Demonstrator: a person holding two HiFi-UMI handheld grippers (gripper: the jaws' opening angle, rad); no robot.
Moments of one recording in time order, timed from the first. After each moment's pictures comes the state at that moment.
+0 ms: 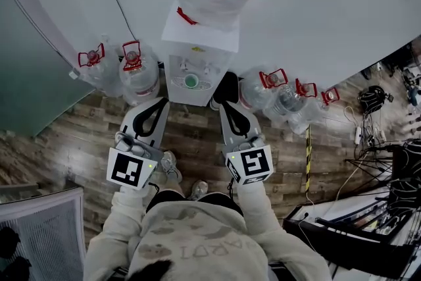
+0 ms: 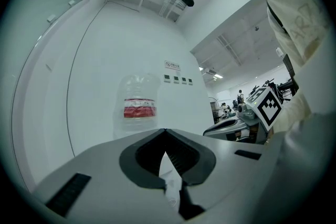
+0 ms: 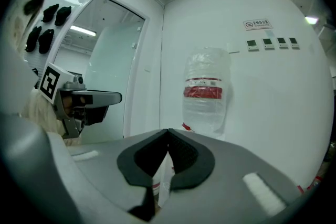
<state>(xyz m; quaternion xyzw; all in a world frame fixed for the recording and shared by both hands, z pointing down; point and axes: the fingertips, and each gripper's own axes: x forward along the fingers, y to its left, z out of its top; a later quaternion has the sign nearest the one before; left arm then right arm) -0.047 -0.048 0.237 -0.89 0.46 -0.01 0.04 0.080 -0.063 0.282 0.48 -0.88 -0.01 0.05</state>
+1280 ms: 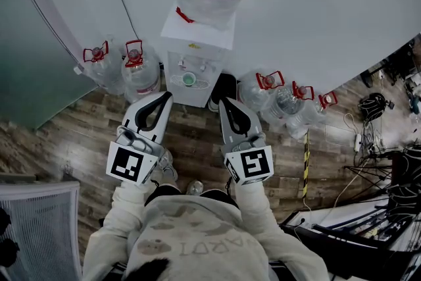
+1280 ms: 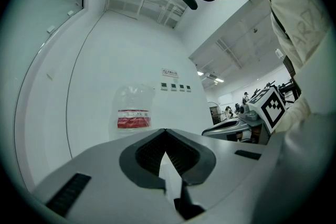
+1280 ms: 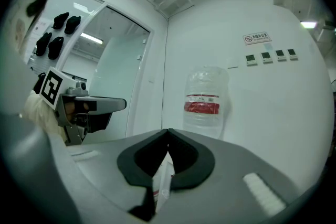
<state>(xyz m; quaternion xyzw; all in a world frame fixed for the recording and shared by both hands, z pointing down) -0.004 -0.002 0.201 -0.88 0.46 0.01 0.08 0.111 -0.016 0.236 0.46 -0.89 -0.05 0.02</state>
